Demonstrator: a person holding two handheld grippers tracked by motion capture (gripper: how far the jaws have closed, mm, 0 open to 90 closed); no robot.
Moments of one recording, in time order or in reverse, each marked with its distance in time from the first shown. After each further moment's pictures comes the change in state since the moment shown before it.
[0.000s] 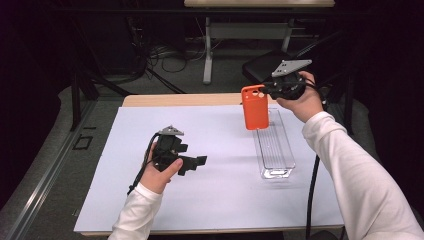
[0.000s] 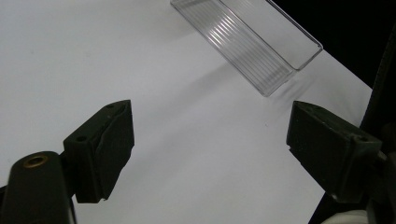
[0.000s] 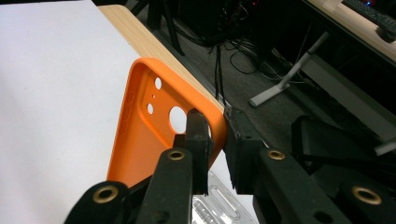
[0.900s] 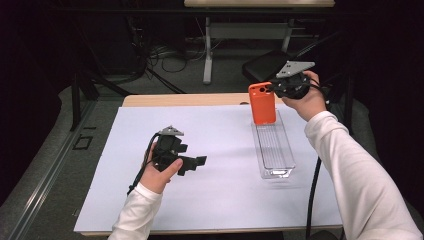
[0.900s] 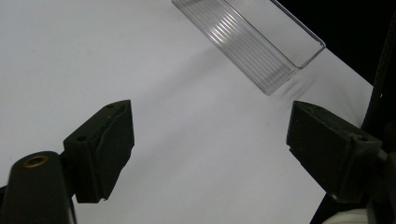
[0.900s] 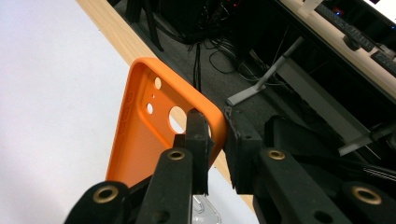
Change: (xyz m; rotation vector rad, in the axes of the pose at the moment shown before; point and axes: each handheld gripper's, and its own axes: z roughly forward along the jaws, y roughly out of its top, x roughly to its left) left arm 0.002 -0.001 0.001 0.005 0.004 0.000; right arm -0.017 -0.015 0.003 0.002 -0.084 -0.071
